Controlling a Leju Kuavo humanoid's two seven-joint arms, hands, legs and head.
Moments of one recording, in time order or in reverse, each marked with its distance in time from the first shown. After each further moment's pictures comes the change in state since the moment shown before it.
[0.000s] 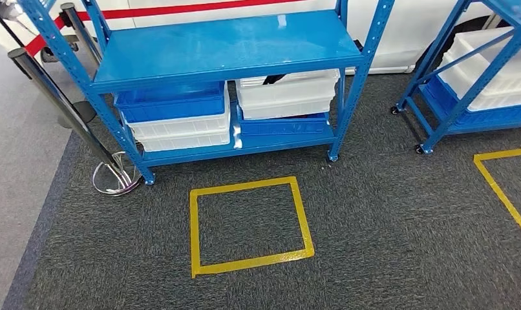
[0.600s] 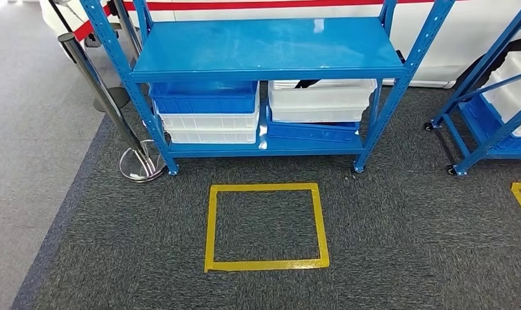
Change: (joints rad) left arm 0.000 -0.005 -0.006 0.000 0.001 -0.003 -0.009; right arm -0.008 0.001 -0.003 -0.001 -0.015 -0.019 0.012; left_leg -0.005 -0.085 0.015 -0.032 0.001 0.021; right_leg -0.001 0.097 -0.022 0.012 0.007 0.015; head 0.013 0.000
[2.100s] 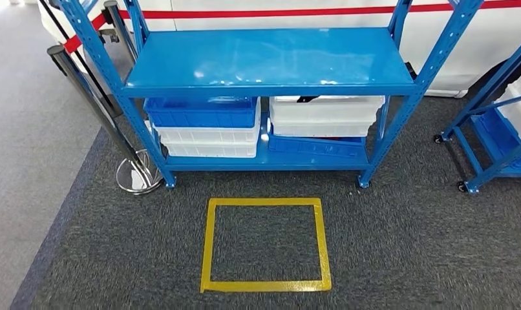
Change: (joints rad) left arm 0.010 -0.010 -0.001 0.000 0.001 -0.003 0.004; right arm 0.002 0.016 -0.001 0.000 0.007 0.012 0.009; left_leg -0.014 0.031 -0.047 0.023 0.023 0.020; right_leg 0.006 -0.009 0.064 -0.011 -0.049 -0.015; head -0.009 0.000
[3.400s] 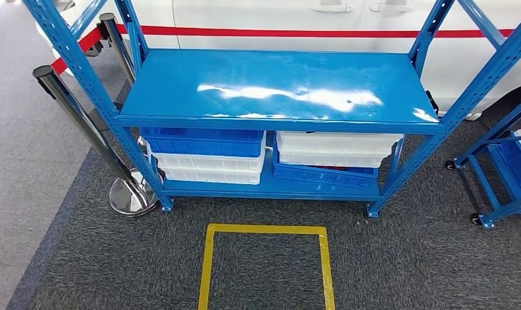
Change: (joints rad) left arm 0.000 -0.011 0.000 0.000 -0.001 0.001 0.014; right arm -0.008 -0.001 -0.013 -0.002 0.017 0.004 0.012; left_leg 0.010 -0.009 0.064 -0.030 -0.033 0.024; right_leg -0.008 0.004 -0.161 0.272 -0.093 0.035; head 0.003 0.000
